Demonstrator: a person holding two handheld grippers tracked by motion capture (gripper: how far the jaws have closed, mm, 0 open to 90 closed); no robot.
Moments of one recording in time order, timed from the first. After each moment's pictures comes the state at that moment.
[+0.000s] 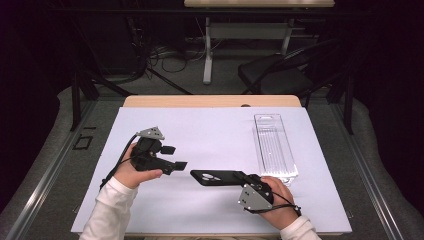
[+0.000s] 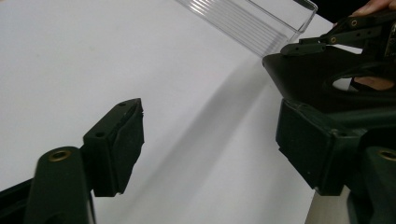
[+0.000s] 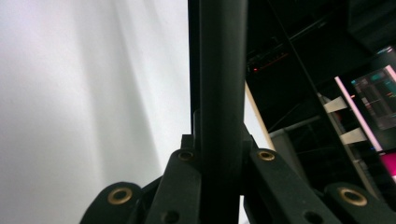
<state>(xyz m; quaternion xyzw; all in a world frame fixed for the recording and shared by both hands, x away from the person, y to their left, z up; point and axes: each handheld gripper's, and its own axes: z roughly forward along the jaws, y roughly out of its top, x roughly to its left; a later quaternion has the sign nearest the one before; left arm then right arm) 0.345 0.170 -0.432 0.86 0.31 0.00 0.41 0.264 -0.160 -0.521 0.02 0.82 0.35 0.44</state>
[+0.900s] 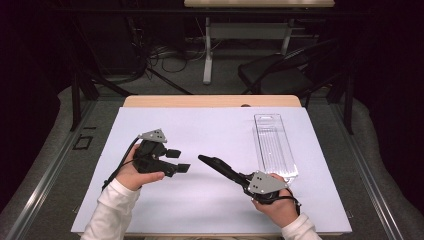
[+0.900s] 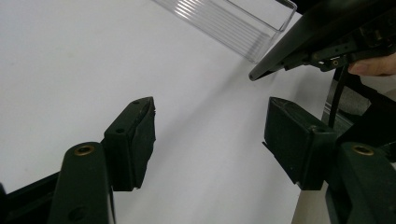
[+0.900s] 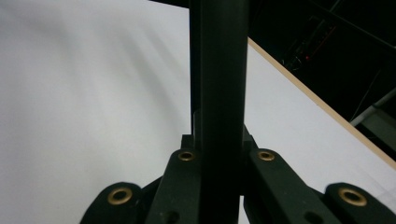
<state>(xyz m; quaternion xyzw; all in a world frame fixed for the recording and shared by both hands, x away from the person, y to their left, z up) 0.338 0.160 -0.430 0.86 0.28 -0.01 0.42 0.277 -0.174 -0.518 0.14 0.81 0.49 0.28</state>
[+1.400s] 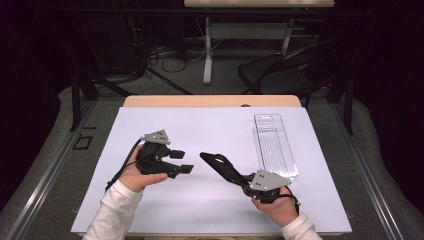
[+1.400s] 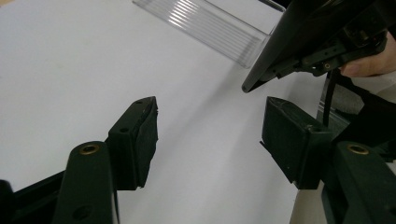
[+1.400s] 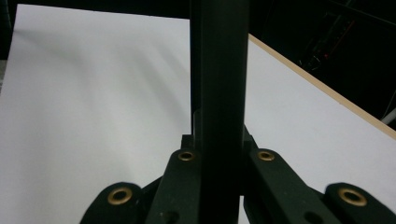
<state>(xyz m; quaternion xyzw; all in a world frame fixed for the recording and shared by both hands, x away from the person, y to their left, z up) 0.335 0.153 -0.430 0.86 0.27 -0.01 0.44 0.280 -0.176 -0.520 0.16 0.81 0.52 0.24</state>
